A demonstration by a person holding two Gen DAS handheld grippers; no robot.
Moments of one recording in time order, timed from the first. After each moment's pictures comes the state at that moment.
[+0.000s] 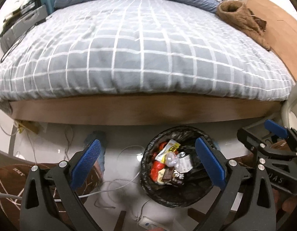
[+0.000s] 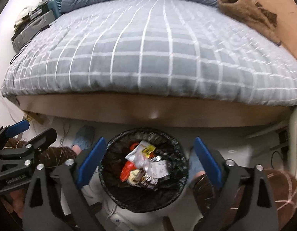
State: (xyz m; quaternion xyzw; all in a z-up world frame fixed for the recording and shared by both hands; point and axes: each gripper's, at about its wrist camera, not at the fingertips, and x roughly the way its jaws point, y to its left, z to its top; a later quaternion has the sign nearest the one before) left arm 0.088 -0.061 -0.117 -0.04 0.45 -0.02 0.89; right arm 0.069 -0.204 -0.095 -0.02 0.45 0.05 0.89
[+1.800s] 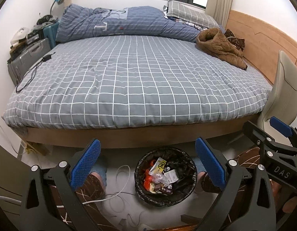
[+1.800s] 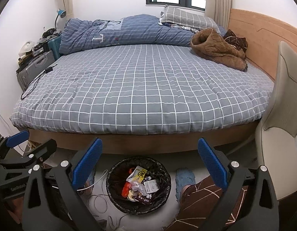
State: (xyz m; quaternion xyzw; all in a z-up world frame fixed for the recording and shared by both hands) left arm 0.001 -0.078 0.013 -0.02 0.36 -0.03 0.93; right arm -0.030 -0.235 0.046 0.01 0.33 0.02 0.94
